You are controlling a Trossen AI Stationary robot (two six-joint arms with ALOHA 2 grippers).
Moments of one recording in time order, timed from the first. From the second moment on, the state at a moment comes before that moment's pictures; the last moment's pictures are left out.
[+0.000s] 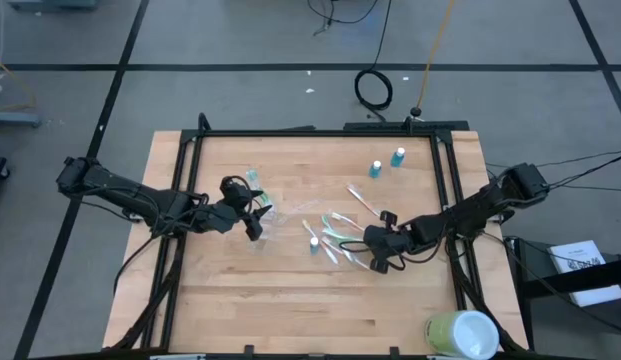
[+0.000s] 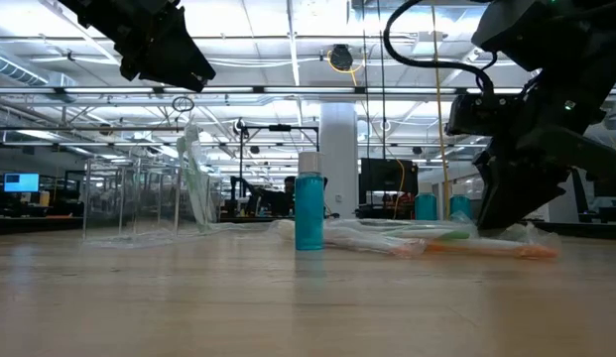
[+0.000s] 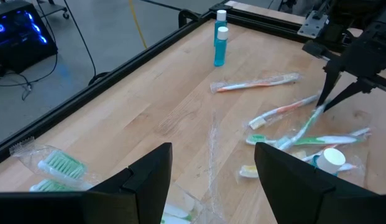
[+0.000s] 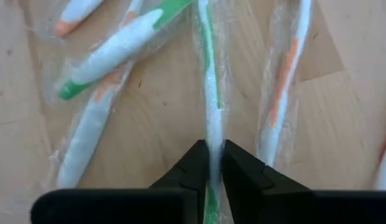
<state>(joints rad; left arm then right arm) -0.27 1.06 0.72 -0.29 -0.71 -0.48 0.33 1.47 0.59 -0.22 0.31 0.51</state>
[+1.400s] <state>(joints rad) -0.27 1.06 0.72 -0.28 -0.71 -0.48 0.19 1.13 0.56 -0.10 0.44 0.17</state>
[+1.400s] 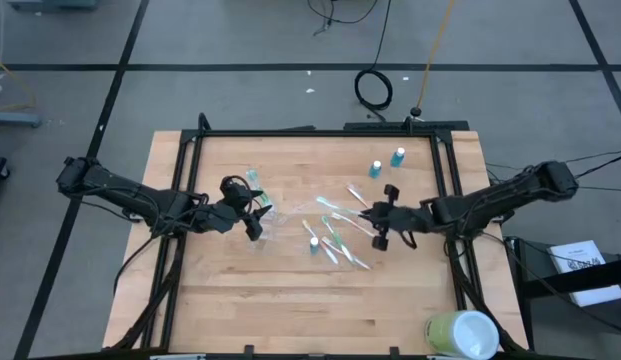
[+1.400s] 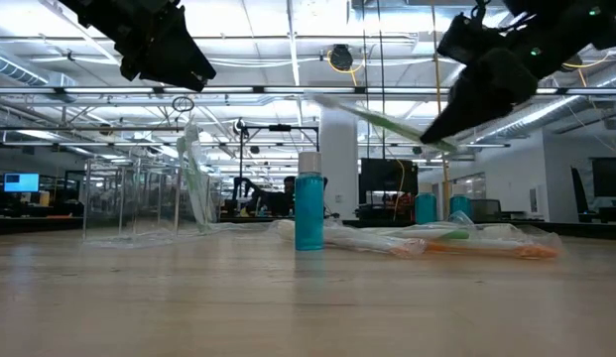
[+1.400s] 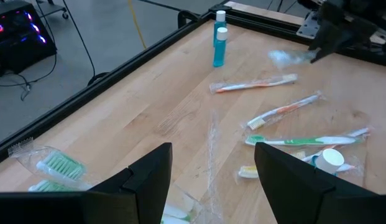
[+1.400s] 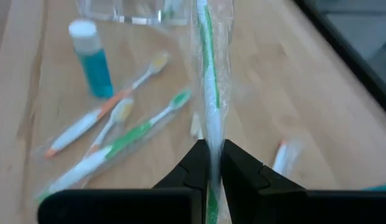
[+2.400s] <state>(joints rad) -0.26 1.06 0.72 -0.28 -0.71 -0.49 0.03 0.94 0.23 0.58 0.00 0.05</state>
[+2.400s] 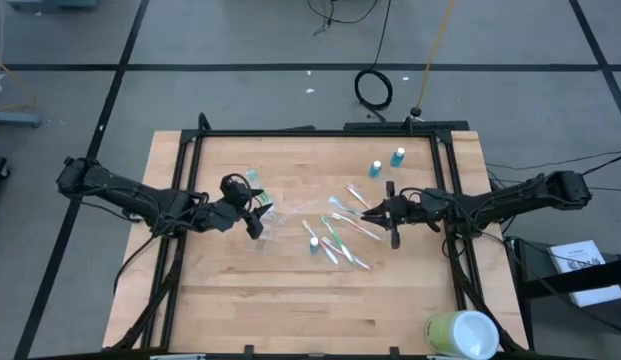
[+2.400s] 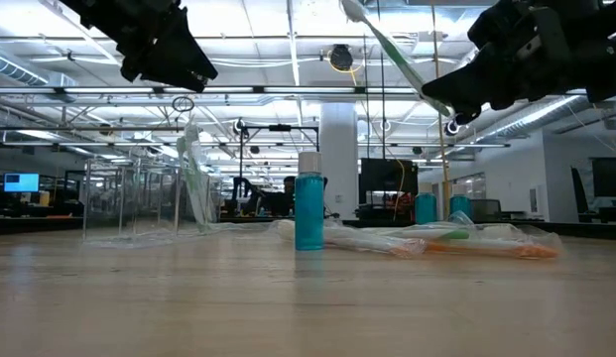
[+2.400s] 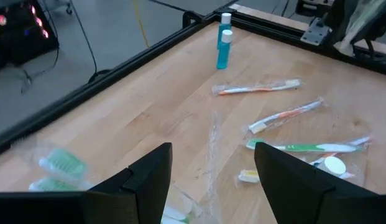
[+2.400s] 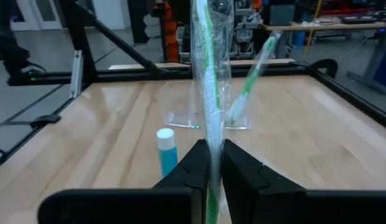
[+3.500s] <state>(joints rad) -0.12 1.42 0.62 0.92 -0.18 0.03 0.03 0.94 0.23 0.62 -0.06 0.06</state>
